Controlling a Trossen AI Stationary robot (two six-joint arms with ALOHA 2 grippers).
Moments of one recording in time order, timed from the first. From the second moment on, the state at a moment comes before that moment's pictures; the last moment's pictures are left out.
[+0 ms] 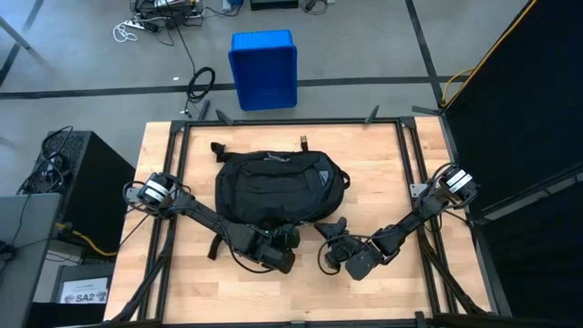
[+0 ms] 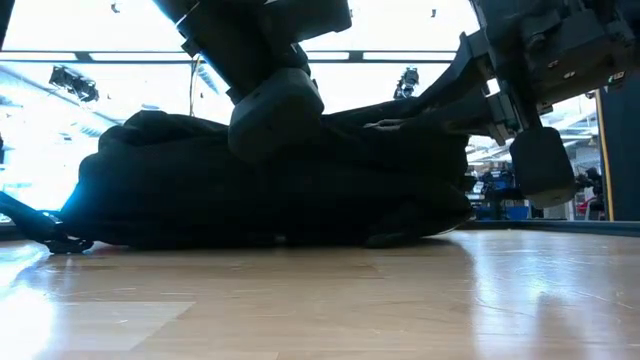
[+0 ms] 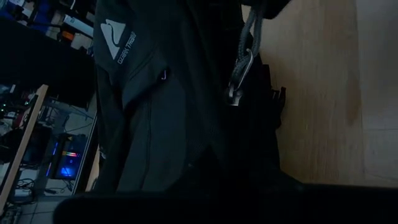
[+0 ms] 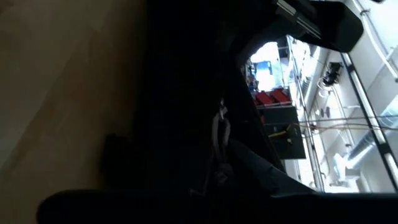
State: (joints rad) left arm -0.44 1.93 1.32 -0.44 -0.94 -0.14; right arm 0.65 1.81 0.78 0.47 1.21 -0.82
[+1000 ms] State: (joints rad) left arm -0.54 1.93 1.31 -0.74 -0.92 -0.36; right arm 0.69 1.69 0.72 0.40 1.60 -0.83
